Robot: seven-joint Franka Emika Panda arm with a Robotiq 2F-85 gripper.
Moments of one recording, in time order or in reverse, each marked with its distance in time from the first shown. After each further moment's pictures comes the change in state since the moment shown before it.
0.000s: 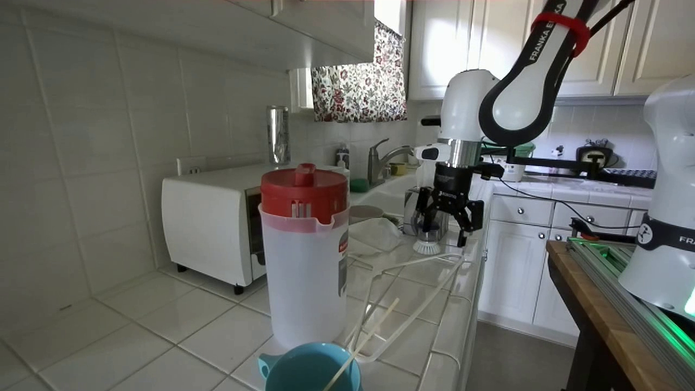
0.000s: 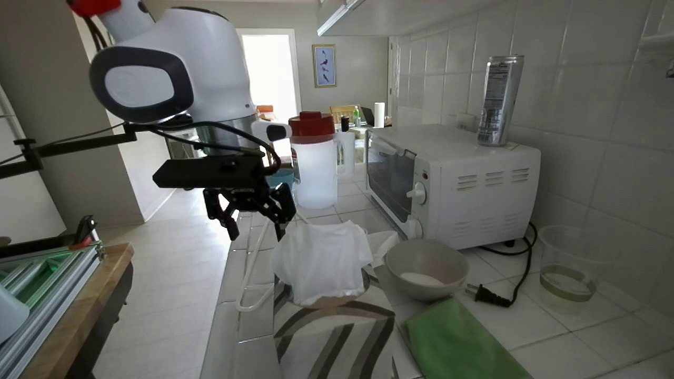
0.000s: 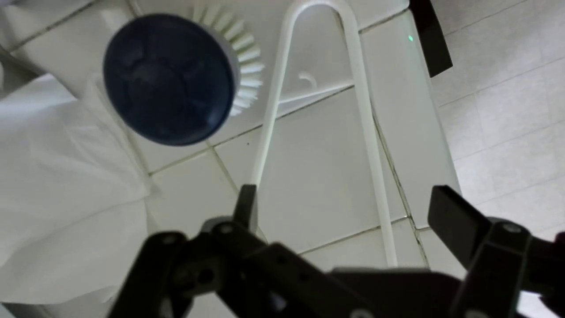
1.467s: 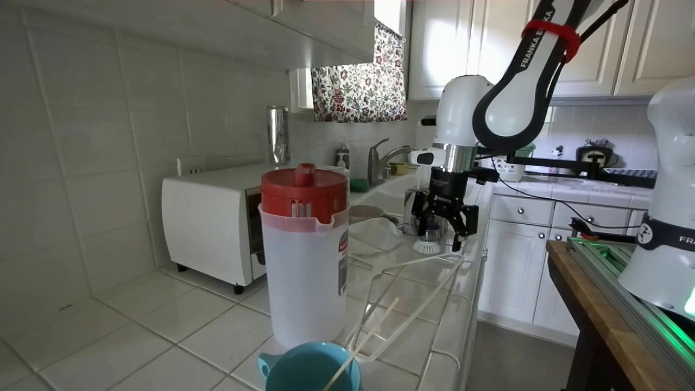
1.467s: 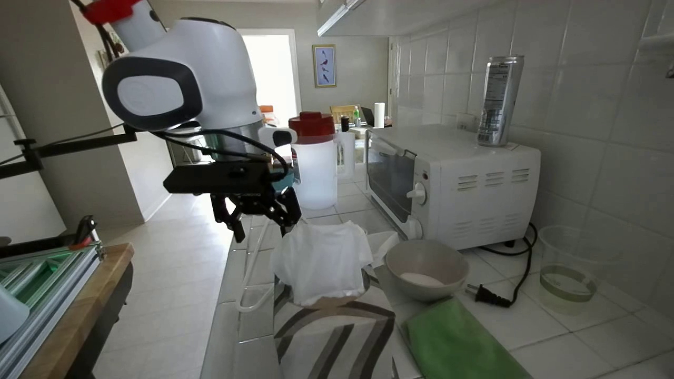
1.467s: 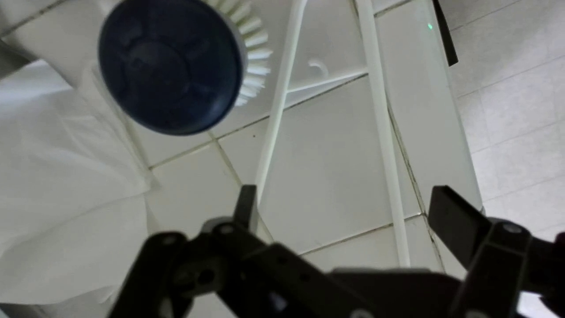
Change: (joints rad) arm -0.074 0.056 0.090 0.029 0.027 0.033 -0.013
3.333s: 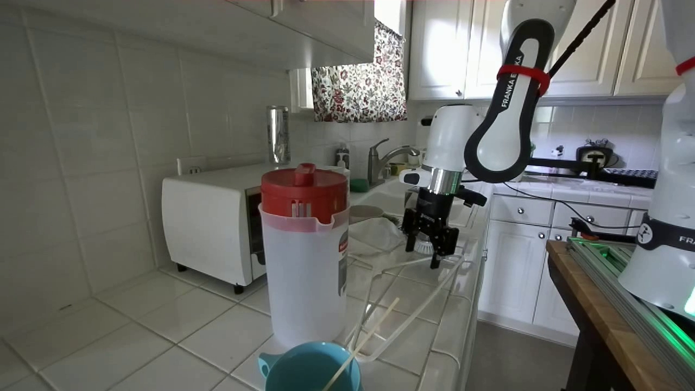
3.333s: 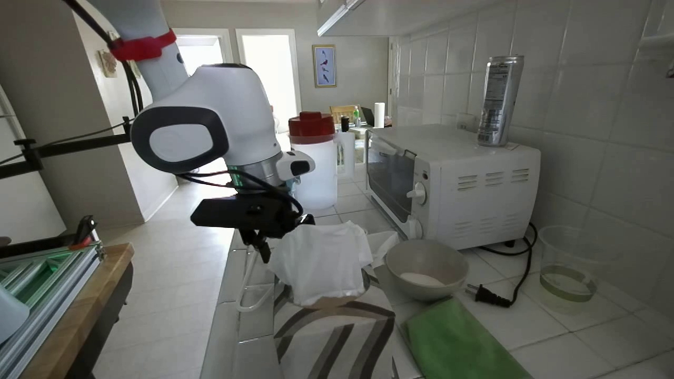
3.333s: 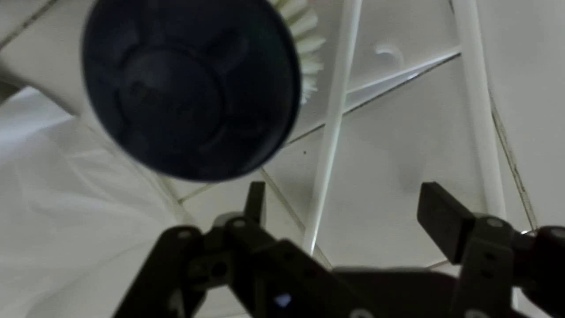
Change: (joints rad) arm -0.238 0.226 0.173 0.085 -0.186 0.200 0.219
